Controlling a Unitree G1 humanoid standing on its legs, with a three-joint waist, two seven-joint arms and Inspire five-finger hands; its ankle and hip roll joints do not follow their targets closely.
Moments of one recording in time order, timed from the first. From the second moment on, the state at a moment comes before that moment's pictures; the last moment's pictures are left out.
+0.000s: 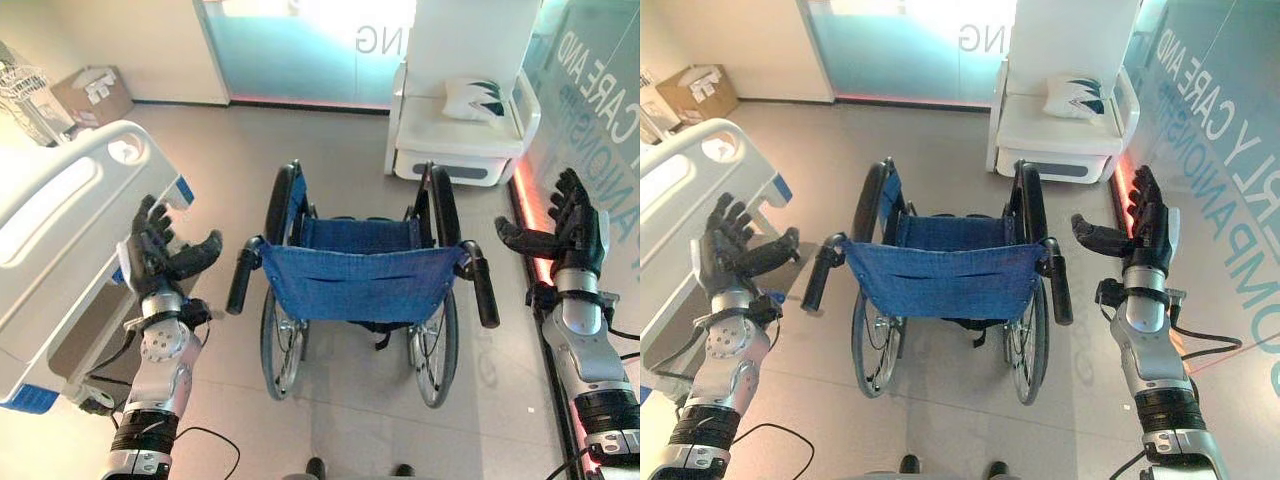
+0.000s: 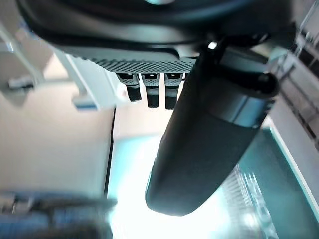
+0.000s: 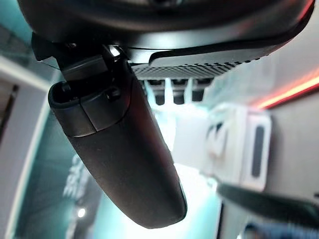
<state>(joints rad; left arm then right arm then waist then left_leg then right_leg) -0.15 0.49 0.05 0.18 -0.45 -0.18 0.35 -0.24 -0.59 -0.03 0.18 0.37 -0.10 -0.32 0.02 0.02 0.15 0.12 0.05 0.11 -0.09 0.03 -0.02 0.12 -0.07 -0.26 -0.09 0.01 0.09</state>
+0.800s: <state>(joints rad) 0.04 0.57 0.05 0.04 -0.37 0.01 0.03 -0.05 -0.56 -0.02 0.02 0.35 0.04 -0.09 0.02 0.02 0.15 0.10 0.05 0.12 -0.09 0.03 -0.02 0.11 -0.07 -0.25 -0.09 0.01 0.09</state>
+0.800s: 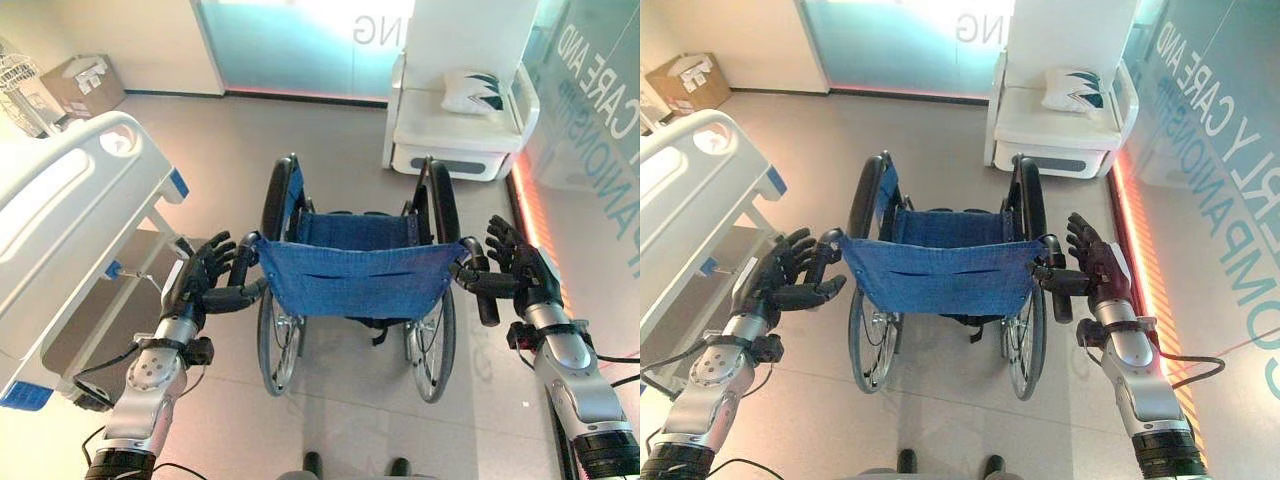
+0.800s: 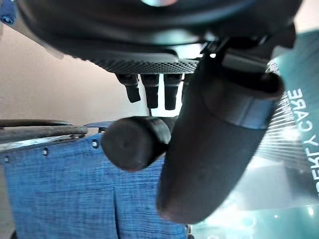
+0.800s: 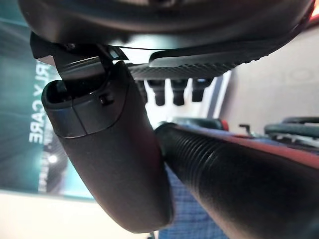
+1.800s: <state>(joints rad) -0.33 0.65 -0.19 0.29 -0.26 0.17 0.15 -0.44 -0.63 0.21 0.13 0.09 0.52 -0.09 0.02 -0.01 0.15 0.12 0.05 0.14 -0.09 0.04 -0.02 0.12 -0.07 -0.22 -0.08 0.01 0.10</state>
